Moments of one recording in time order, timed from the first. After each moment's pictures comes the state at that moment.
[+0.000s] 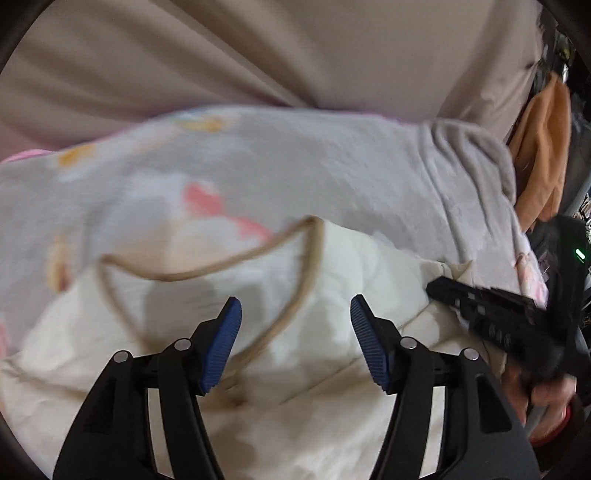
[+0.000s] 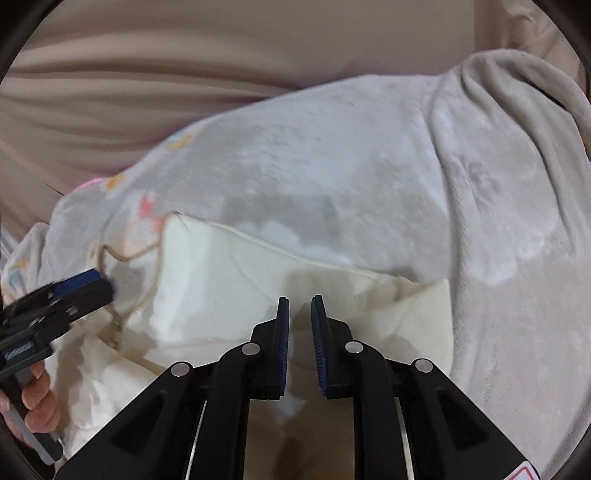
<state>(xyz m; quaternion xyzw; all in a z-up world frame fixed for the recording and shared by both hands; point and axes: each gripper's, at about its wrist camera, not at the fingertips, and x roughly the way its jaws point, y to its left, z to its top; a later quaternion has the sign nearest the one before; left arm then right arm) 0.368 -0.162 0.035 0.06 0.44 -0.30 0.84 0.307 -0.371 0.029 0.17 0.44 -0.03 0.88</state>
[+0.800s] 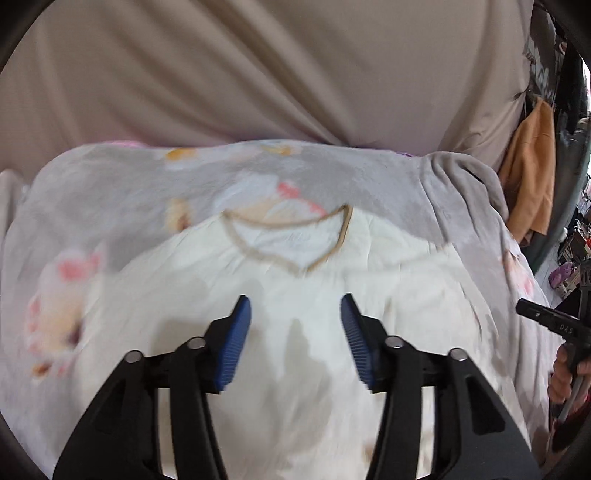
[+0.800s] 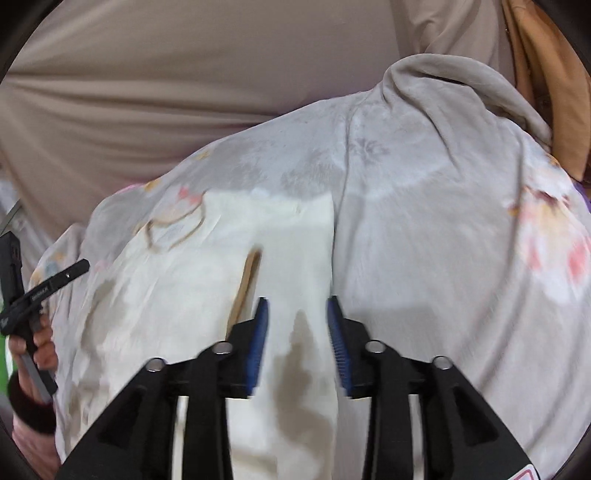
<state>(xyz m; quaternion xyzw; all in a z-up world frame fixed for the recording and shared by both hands) 0.224 -0.004 0.097 0.03 0.37 -0.25 0.89 0.105 -0.394 0.077 0.20 0.40 -0.01 0.90</state>
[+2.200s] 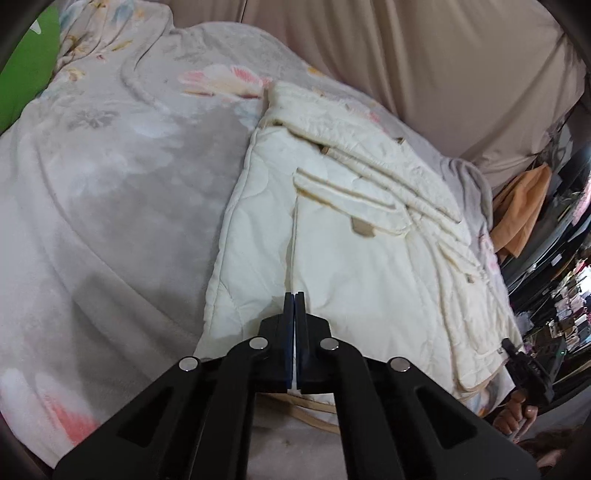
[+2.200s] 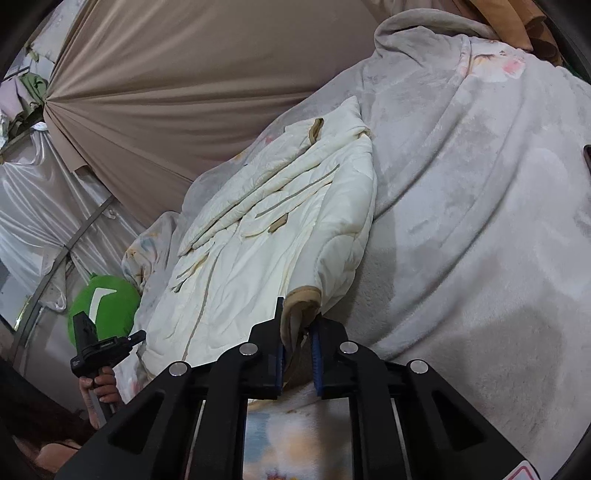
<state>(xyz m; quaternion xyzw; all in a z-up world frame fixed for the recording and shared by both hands) -0.019 0.210 0.009 -0.16 0.43 -0.19 0.87 -0.146 -0.319 0.015 0.33 0.33 0.09 0.88</state>
